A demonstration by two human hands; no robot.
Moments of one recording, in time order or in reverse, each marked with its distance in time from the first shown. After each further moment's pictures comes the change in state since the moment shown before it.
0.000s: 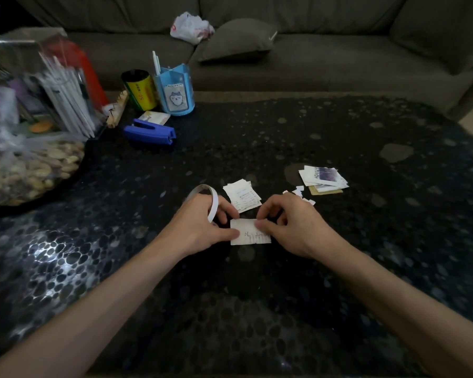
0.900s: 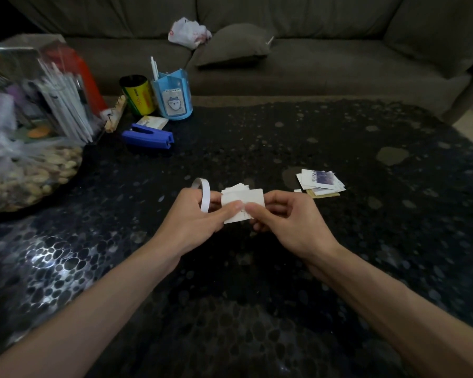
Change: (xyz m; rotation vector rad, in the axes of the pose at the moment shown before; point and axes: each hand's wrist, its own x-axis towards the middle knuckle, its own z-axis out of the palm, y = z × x) left_hand -0.012 0.021 -0.007 -0.427 0.107 -0.070; right_hand -0.007 -0.009 0.007 0.726 0.081 0.007
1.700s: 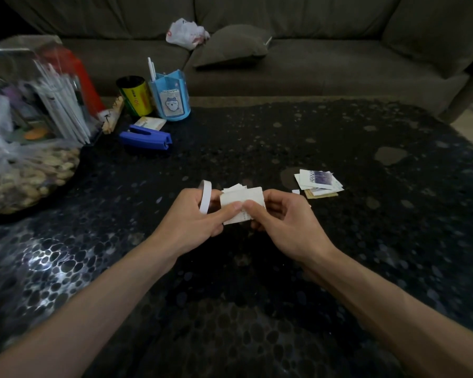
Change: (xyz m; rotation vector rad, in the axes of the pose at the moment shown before) left_hand -0.003 0.005 -0.001 -0.025 -0.090 0.037; right_hand -0.002 -0.001 0.002 -0.019 -0.004 -0.047
